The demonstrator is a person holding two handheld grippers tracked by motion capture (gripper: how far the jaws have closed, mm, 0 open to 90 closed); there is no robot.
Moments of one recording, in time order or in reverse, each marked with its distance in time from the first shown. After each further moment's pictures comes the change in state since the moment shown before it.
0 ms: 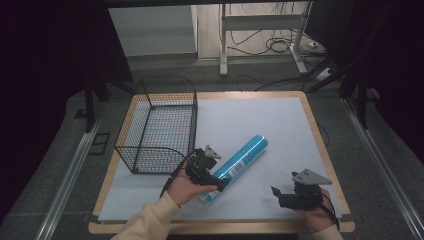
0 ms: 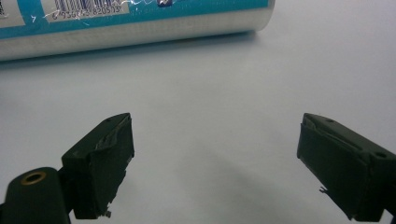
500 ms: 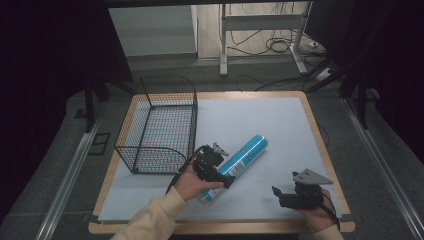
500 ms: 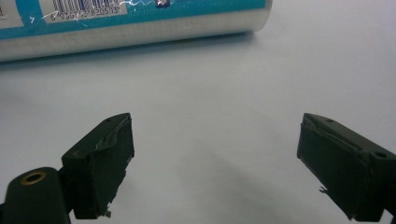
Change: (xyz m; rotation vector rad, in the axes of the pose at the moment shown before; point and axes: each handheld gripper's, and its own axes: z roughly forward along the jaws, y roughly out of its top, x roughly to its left) left arm -0.003 0.017 0.014 0.033 -0.005 0.012; right arm -0.002 0.000 -0.001 -0.001 -0.003 0.002
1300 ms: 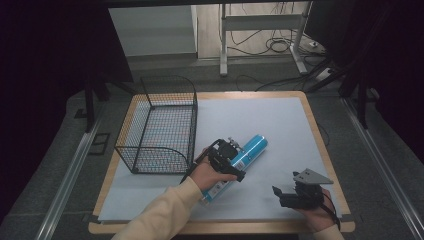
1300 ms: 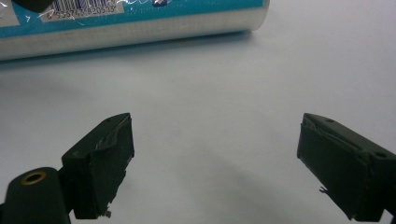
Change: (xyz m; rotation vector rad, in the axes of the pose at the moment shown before) left arm -0.003 0.037 0.036 0.099 0.027 0.020; right arm -0.001 0.000 0.000 0.002 -0.004 0.002
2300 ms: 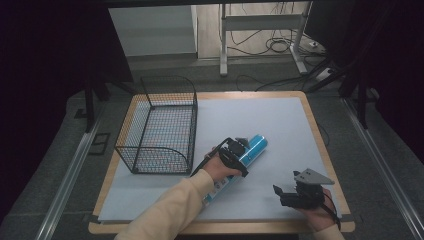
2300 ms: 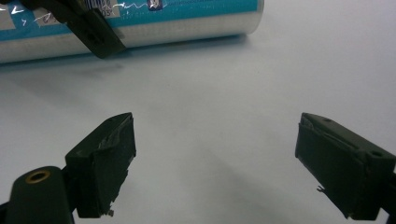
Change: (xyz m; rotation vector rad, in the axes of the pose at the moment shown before) left arm 0.009 0.019 0.050 0.190 0.029 -0.047; right arm -0.001 0.000 -0.001 -0.014 -0.011 -0.003
